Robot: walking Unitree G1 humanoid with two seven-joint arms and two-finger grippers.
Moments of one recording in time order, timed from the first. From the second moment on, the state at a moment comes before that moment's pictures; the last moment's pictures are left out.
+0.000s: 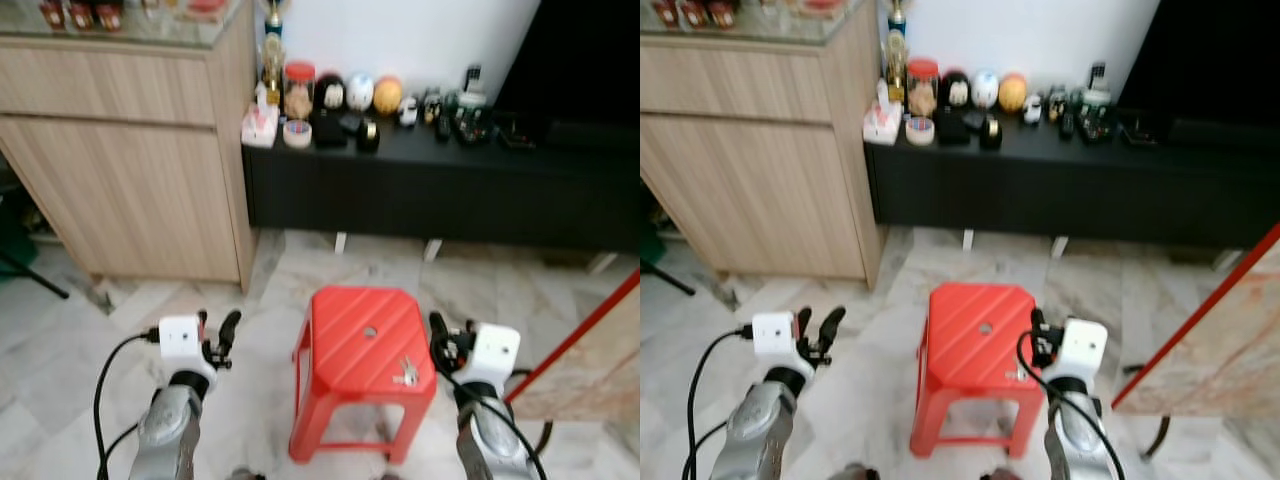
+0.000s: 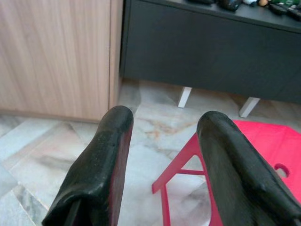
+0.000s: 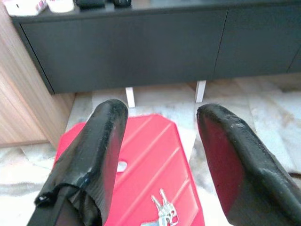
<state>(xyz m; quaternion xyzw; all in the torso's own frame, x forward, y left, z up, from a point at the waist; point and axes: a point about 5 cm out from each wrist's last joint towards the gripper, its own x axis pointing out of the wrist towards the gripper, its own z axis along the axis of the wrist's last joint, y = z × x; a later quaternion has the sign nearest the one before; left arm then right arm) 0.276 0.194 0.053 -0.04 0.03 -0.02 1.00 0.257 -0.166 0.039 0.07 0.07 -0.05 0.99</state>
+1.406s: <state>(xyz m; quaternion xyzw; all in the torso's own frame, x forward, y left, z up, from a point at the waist) 0.280 0.188 0.054 -0.04 0.05 -0.05 1.00 0.256 -0.157 0.027 0.08 0.09 -0.04 0.99</state>
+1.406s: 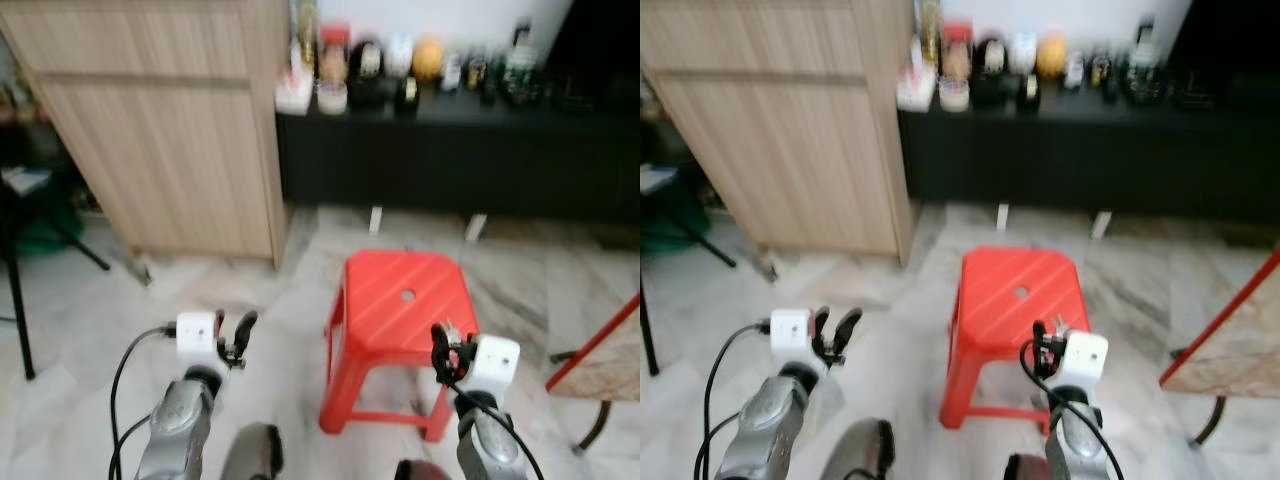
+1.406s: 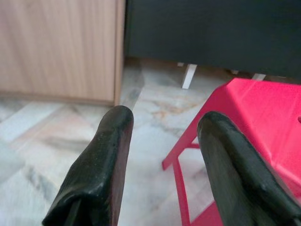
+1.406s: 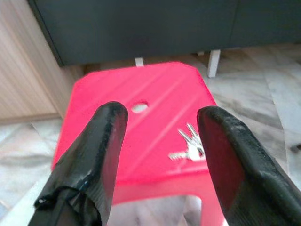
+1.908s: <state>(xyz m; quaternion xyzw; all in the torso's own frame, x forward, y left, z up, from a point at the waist) 0.282 0.187 0.055 -0.04 0.05 -0.05 1.00 0.262 -0.155 0.031 0.08 0.08 -0.04 0.99</state>
